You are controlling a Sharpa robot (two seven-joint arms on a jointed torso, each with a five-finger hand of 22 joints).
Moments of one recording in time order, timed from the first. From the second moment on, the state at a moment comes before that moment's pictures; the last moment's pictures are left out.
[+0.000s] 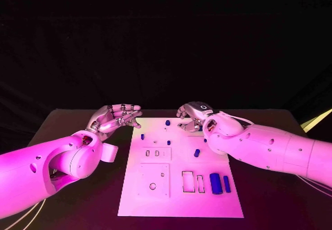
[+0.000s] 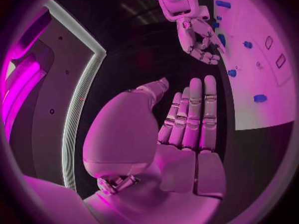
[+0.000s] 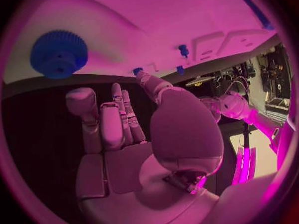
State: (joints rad) left arm 1.20 -0.95 0.02 1.63 -0.14 -0.34 0.43; left_hand 1.40 -0.18 0.49 0.14 0.07 0.81 0.21 0.24 0.24 1.04 0.16 0.10 0.07 0.98 0.10 0.76 0.60 0.15 0.90 0.19 0.66 0.36; right arm 1.32 -0.57 -0.13 1.23 -1.55 -0.49 -0.17; right_hand 1.22 -0.23 0.42 0.07 0.16 0.91 0.15 0.16 0.46 1.11 0.10 0.06 0.13 1.47 0.01 1.29 1.14 0.12 1.29 0.12 1.07 0.95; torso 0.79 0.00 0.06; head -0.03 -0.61
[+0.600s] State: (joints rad) left arm 1.20 -0.95 0.02 1.61 -0.14 -0.34 0.43; left_hand 1.40 -0.18 0.49 0.14 0.07 0.81 0.21 0.24 0.24 1.04 0.16 0.10 0.07 0.98 0.10 0.76 0.60 0.15 0.90 0.19 0.66 0.36; right arm 1.36 -0.70 -0.11 1.26 -1.34 -0.32 -0.18; right_hand 1.41 -0.24 0.13 0.27 0.20 0.85 0.14 0.14 0.47 1.11 0.07 0.75 0.79 1.47 -0.02 1.41 1.29 0.12 1.33 0.09 1.16 1.14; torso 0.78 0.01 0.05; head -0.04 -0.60
